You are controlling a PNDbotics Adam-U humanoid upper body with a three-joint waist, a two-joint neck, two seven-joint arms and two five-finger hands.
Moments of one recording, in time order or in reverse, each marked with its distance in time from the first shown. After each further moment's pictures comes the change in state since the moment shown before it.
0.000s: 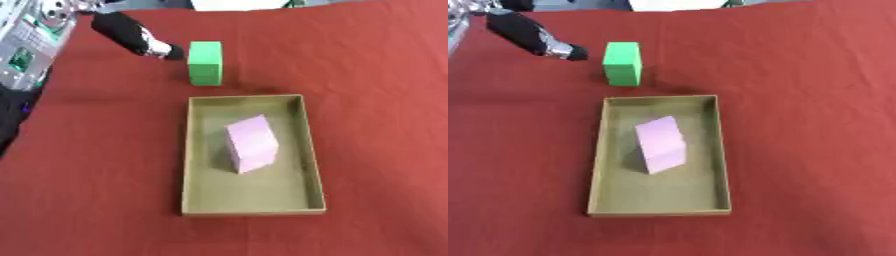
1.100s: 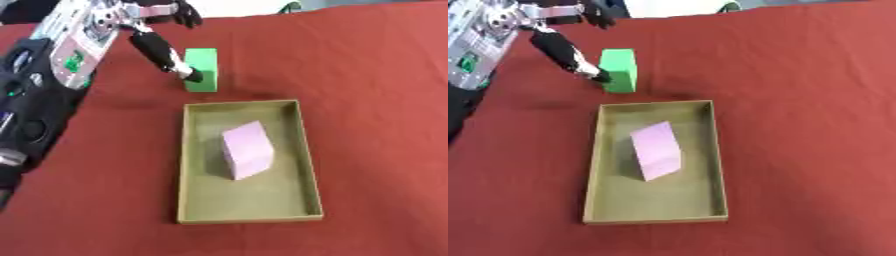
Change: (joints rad) left arm -0.059 -0.079 0.018 0.149 -0.042 -0.041 -0.094; right arm -0.007 0.042 -0.007 0.000 -0.014 0.041 0.012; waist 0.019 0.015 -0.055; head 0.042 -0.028
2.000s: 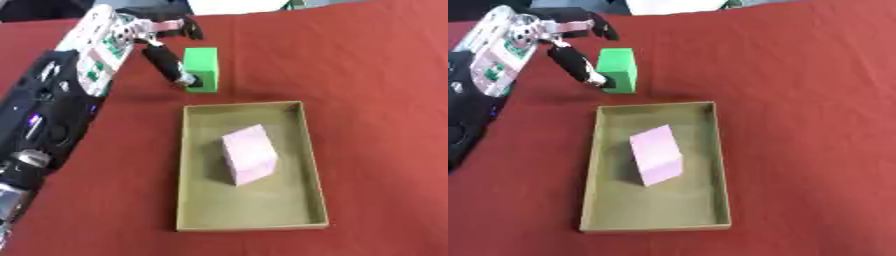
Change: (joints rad) left arm -0.007 -0.025 0.039 0.108 -0.052 0.005 0.028; right arm 0.000 0.022 -0.012 0.000 -0.001 0.011 0.003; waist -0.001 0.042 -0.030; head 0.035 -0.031
